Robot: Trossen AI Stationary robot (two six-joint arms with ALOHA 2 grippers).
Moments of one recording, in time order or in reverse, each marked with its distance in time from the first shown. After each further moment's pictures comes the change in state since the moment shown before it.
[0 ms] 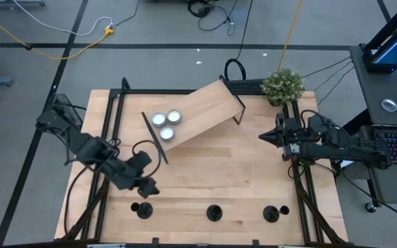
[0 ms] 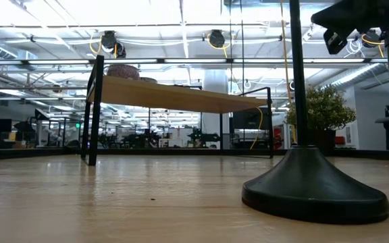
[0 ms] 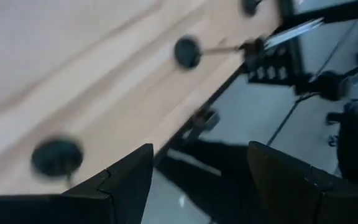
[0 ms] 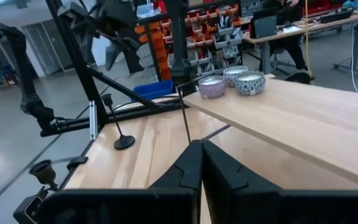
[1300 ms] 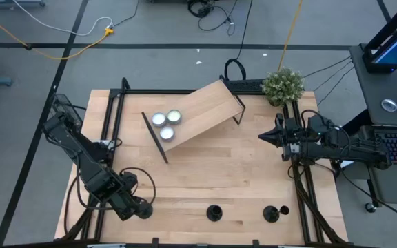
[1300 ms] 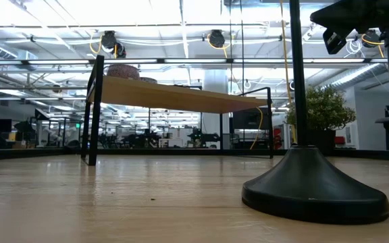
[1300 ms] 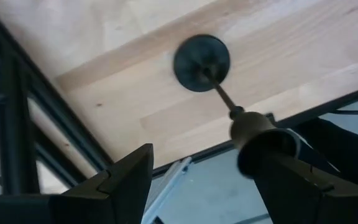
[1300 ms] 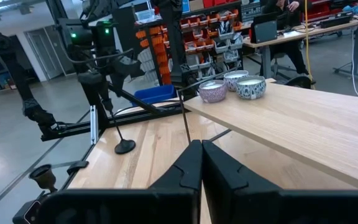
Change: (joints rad) left arm -0.192 0.158 -0.099 -0.282 0.246 -0.389; right arm 0.000 0.000 -0.014 0.035 0.000 0.005
